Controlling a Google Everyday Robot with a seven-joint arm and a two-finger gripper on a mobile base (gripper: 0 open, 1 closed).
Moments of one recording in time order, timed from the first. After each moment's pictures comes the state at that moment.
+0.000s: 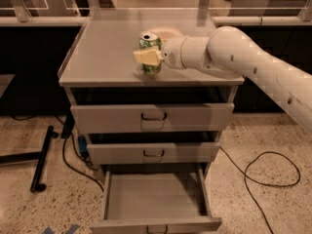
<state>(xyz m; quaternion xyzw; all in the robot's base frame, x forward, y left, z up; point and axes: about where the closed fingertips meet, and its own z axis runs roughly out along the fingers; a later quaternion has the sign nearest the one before) 0.720 0.028 0.894 -0.36 0.71 0.27 0.54</state>
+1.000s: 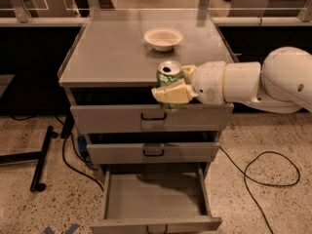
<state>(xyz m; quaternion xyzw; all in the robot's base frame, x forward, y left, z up) 0.558 -0.031 0.898 -0.45 0.68 0.29 0.51</state>
